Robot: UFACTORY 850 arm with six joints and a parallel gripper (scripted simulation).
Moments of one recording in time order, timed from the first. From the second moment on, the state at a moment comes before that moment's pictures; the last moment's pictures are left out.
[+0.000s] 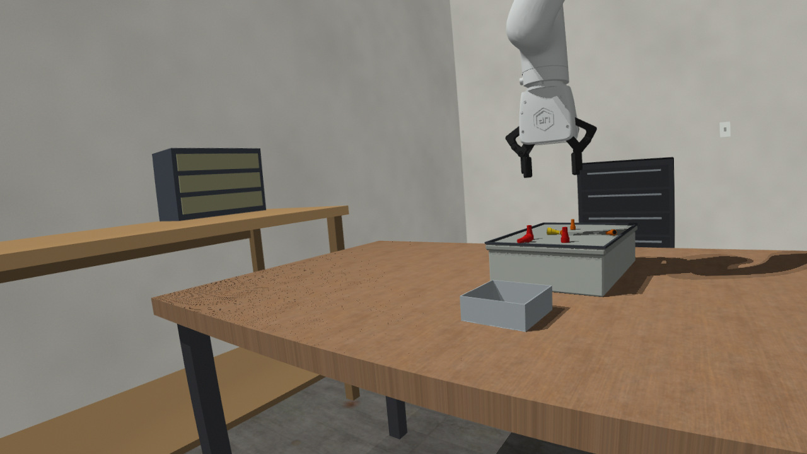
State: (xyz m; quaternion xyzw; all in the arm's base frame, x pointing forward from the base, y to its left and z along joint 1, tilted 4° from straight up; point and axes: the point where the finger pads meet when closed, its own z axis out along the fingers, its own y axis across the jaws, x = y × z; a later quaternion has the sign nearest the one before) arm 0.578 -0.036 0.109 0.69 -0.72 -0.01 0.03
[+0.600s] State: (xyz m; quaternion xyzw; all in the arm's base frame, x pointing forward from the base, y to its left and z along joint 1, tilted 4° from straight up) arm 0.568 -0.103 0.181 0.67 -0.74 -0.01 0.03
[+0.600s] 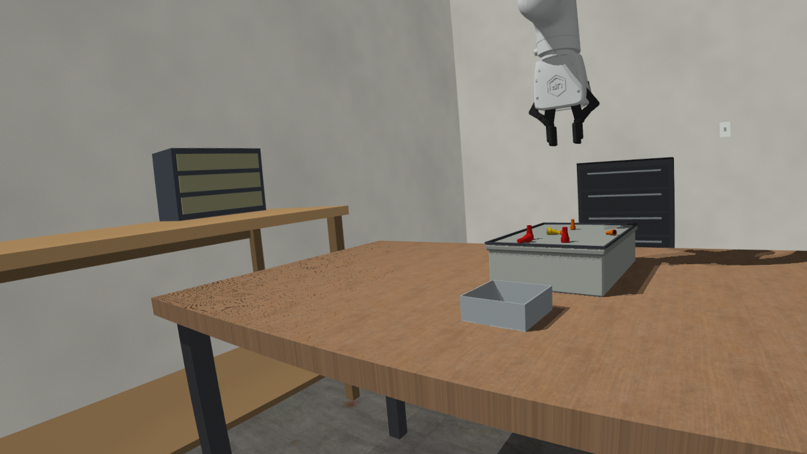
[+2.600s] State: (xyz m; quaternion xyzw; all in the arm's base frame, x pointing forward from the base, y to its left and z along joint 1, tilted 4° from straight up) arm 0.545 -0.003 0.060 0.92 -0.40 -0.02 0.02
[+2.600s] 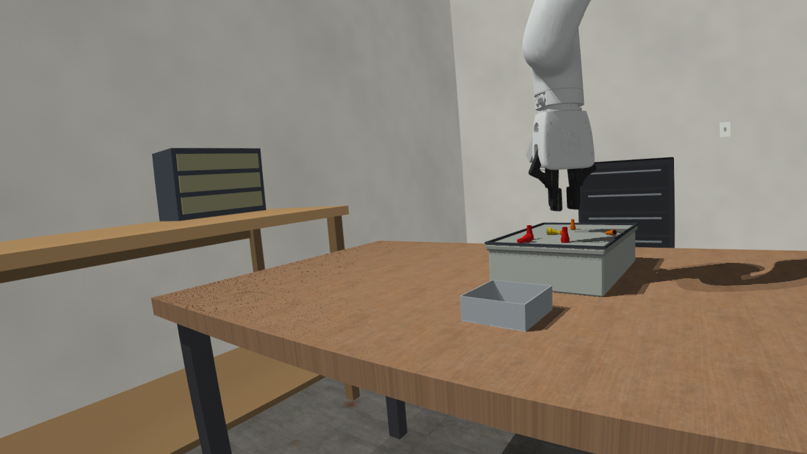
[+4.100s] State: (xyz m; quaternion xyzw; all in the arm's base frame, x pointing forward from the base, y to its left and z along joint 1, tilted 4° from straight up) arm 0.543 -0.003 0.009 0.92 -0.40 -0.02 0.02
